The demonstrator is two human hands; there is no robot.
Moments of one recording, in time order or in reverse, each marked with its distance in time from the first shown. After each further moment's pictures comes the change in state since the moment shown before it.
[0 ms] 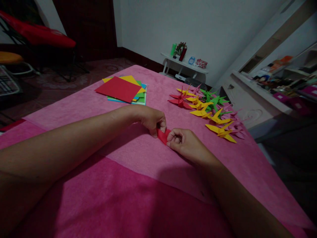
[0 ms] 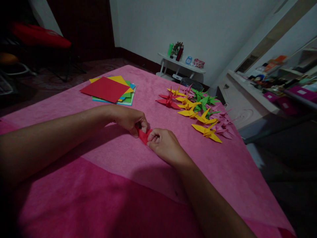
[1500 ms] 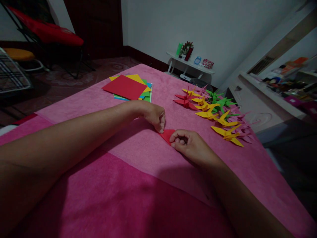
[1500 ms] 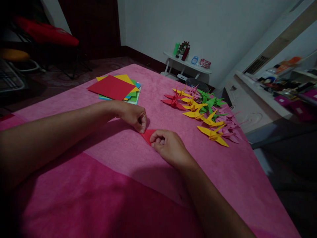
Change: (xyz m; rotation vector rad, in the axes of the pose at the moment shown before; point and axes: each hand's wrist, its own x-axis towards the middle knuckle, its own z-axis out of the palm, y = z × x) left_hand -0.009 -0.012 -0.009 0.000 0.060 -0.109; right_hand 0.001 0.000 0.002 -0.008 -0.056 -0.035
